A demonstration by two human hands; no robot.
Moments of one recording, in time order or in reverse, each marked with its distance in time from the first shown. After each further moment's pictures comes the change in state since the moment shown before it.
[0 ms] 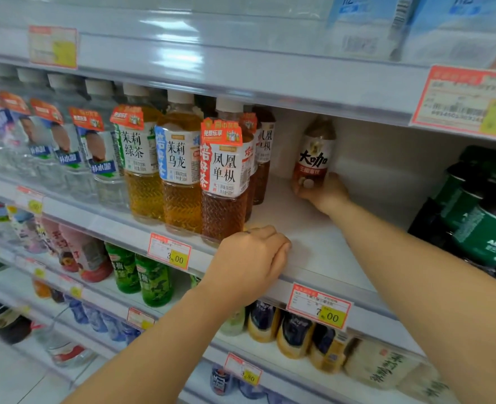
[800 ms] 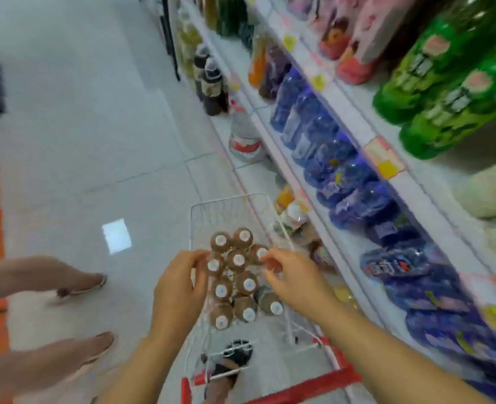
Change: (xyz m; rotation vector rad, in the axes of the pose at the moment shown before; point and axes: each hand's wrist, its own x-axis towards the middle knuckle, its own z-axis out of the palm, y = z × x) left_hand -0.495 -0.030 0.006 0.052 0.286 -1.521; right_hand -0.392 0.099 0.320 -0.384 -1.248 -0.628
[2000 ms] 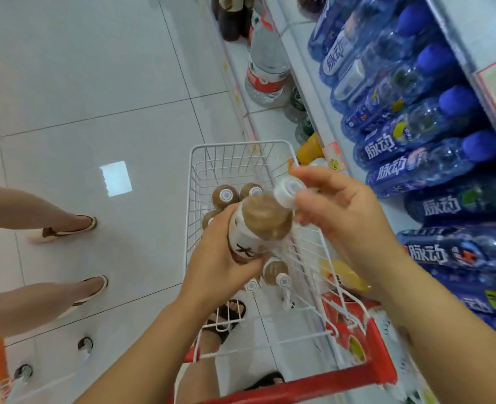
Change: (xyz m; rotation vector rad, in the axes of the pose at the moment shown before) left_hand 0.002 -0.021 0.070 -0.388 -0.248 -0.121; right_hand 0.041 0.002 -0.012 0.979 0.001 -0.030
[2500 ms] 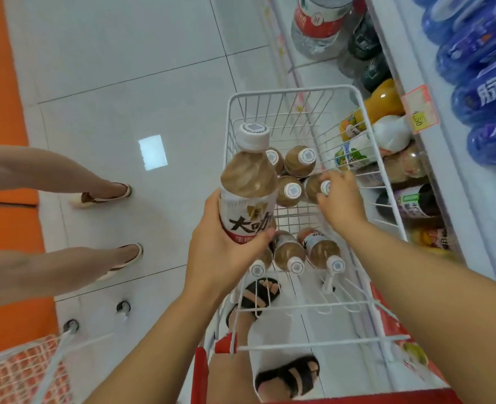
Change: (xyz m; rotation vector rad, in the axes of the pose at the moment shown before) left_hand -0.013 -0.075 -0.014 -0.013 0.214 -0.288; right_hand 0.099 0.232 -0.006 -1.085 0.227 0.241
